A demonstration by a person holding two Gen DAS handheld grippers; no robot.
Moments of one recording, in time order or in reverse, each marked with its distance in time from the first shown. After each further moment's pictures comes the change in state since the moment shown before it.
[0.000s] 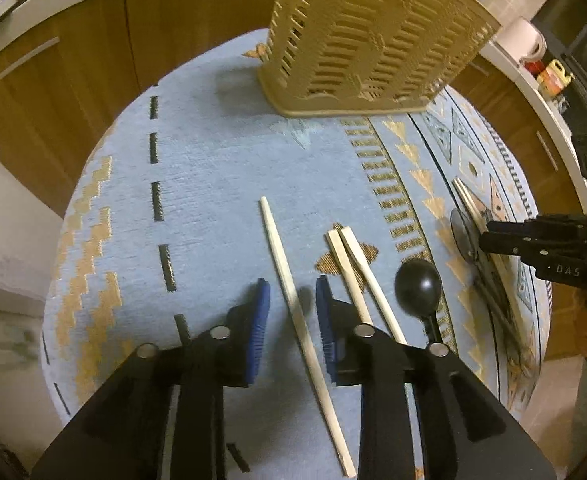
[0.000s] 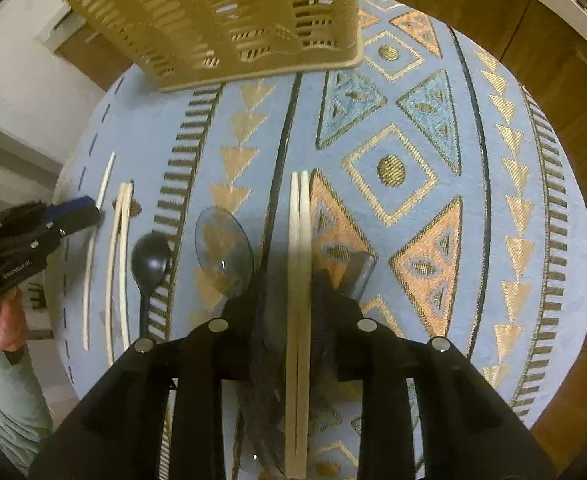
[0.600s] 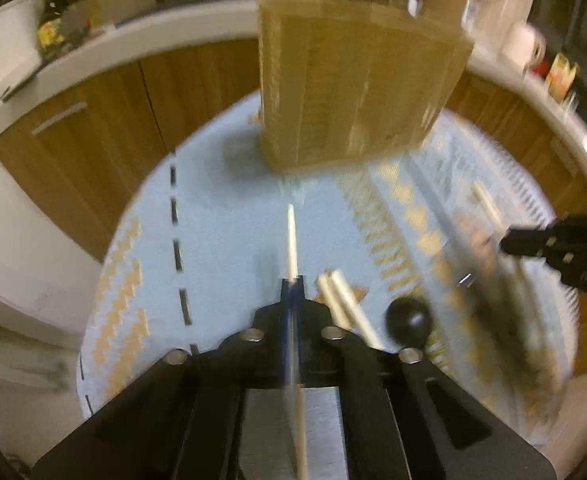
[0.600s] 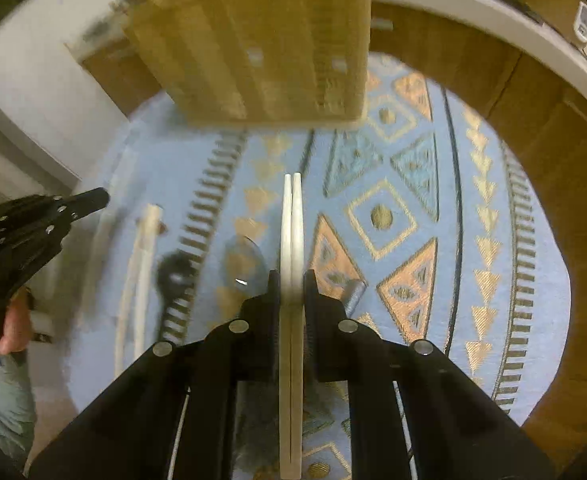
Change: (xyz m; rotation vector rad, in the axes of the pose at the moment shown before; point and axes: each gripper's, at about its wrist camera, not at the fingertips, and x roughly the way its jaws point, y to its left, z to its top) left arm -0.045 -0.033 0.000 0.034 -0.240 0.111; right arm -0.042 0.020 -0.019 -0.065 -0.209 0.002
